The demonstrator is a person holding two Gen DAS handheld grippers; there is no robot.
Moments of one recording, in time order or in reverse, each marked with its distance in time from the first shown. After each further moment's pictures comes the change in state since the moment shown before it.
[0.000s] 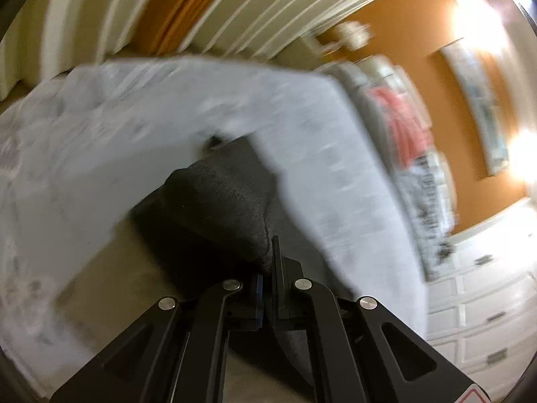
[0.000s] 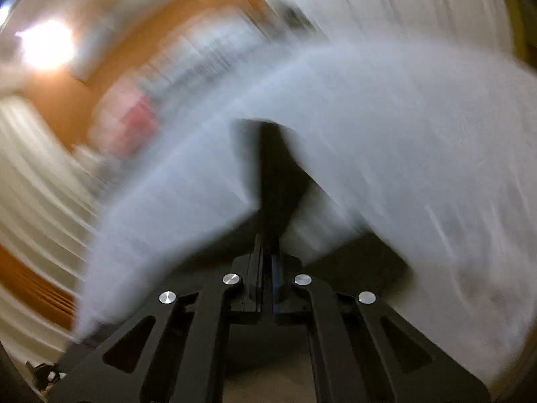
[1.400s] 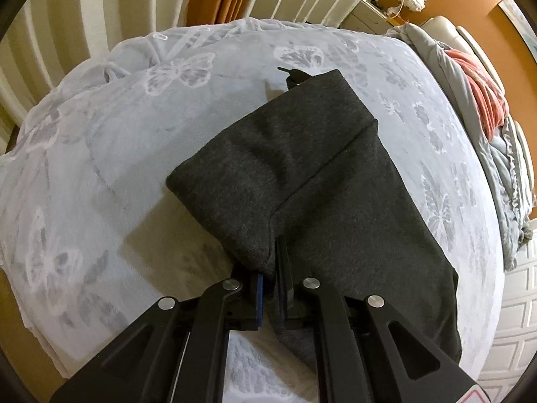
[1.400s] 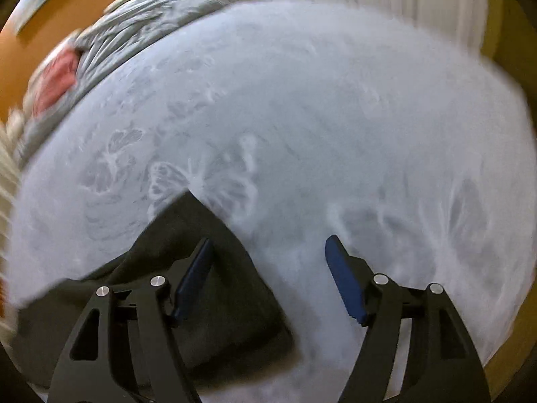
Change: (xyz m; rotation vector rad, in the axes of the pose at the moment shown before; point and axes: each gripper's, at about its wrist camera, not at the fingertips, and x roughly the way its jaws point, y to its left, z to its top) left arm 0.041 0.011 -0.022 0.054 0.066 0.372; right arm 0.010 -0.017 0.034 -0.226 -0.214 -0.259
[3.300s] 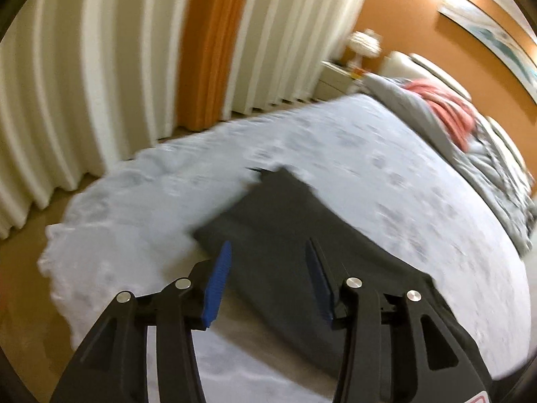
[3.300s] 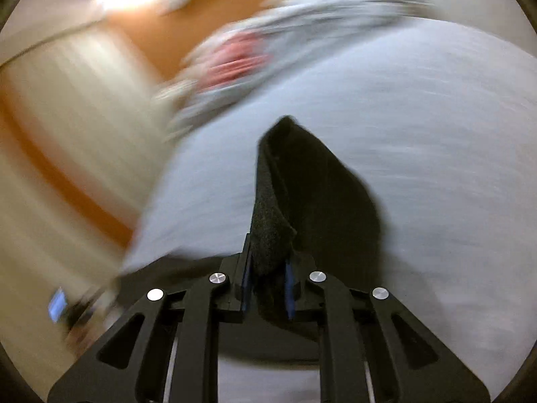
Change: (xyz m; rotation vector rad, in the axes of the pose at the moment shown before) left arm -0.100 -0.050 -0.040 0.194 -0.360 0.012; right arm -0.171 0.213 -0.030 -0.307 0.048 0.964
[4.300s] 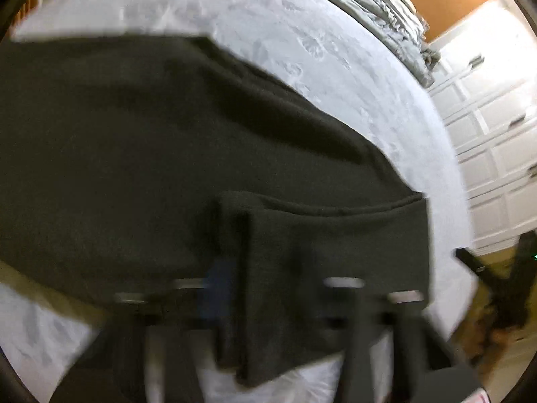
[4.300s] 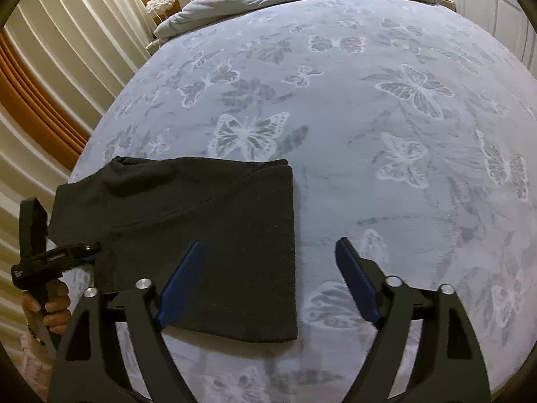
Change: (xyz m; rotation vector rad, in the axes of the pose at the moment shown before) left arm 0.061 -0.186 -0.148 0.403 0.583 -0.518; right arm 0.066 -0.047 -0.048 0.017 0.283 -0.455
